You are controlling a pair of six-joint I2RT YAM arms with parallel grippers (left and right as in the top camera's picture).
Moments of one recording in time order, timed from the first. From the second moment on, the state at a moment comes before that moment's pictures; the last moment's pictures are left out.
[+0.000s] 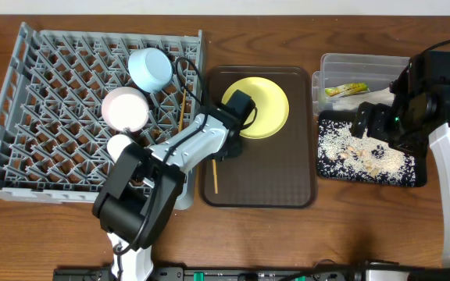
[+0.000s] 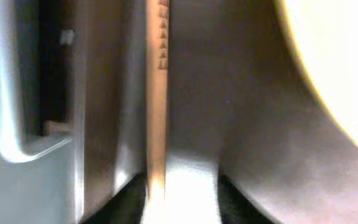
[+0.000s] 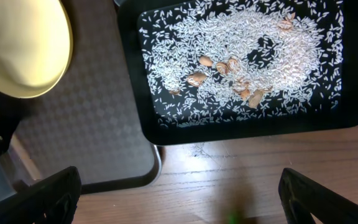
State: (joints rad) left arm -0.58 1.97 1.26 -0.76 -0.13 -0.70; right arm -0.07 1.47 1.47 -1.35 -0.10 0.27
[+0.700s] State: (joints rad) left arm -0.58 1.95 1.27 -0.78 -0.09 -0.67; right arm -0.07 1.47 1.47 -1.35 -0.10 0.27
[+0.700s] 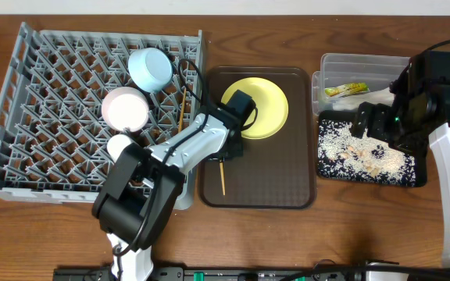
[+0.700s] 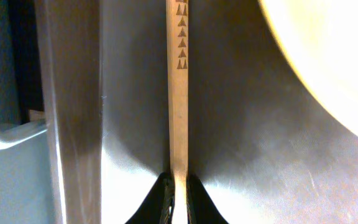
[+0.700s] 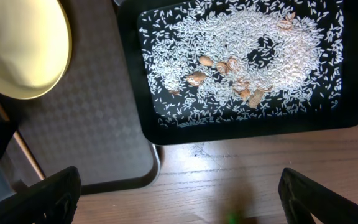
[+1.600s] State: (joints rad) left arm -0.33 1.56 1.26 -0.79 -0.21 -0.29; right arm -0.07 1.47 1.47 -1.35 -0.10 0.27
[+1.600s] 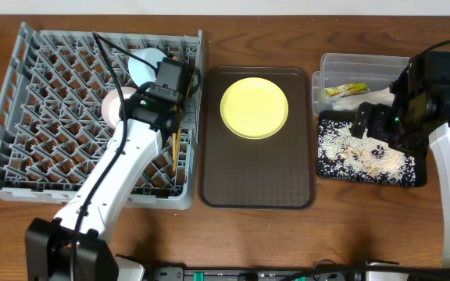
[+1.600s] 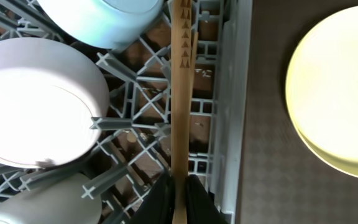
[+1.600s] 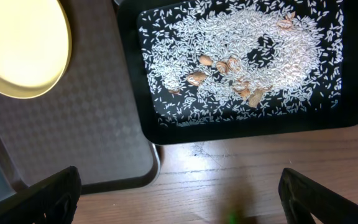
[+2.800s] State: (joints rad) left arm -0.45 1.59 1.37 -0.71 0.01 -0.20; right arm -0.07 1.47 1.47 -1.35 -0.10 0.27
